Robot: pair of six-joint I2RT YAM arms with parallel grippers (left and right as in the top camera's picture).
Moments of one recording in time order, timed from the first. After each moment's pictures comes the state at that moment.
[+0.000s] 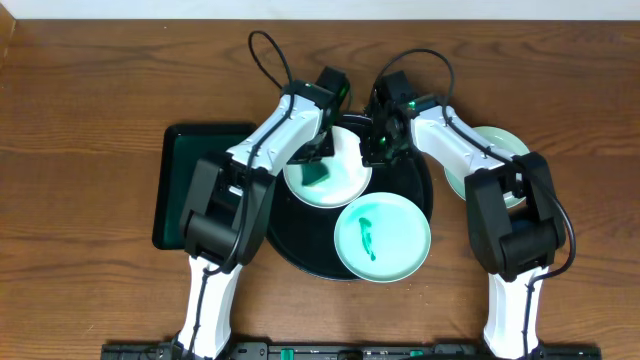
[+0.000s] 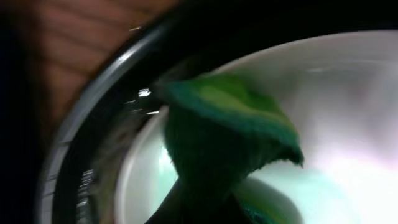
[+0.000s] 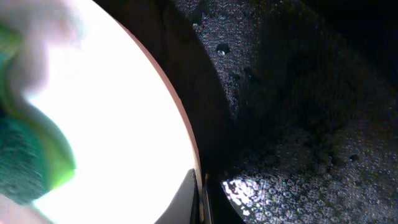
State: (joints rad) left arm -0.45 2.22 1.72 -1.06 -0.18 -0.60; right arm 0.39 2.15 1.52 -0.73 -0.28 0.28
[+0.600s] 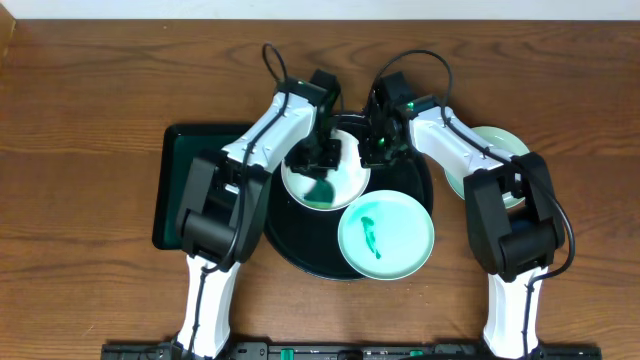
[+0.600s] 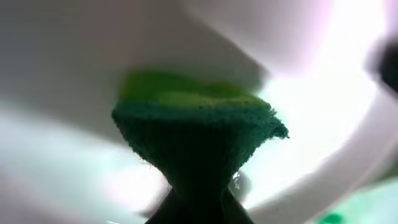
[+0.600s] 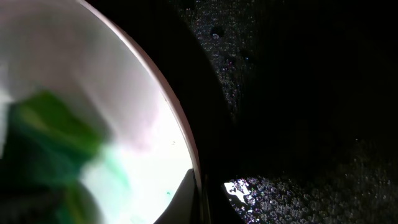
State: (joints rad) left arm -0.43 2.22 1.71 -1.11 0.26 -0.23; right arm 0.39 2.15 1.52 -0.73 -0.30 0.27
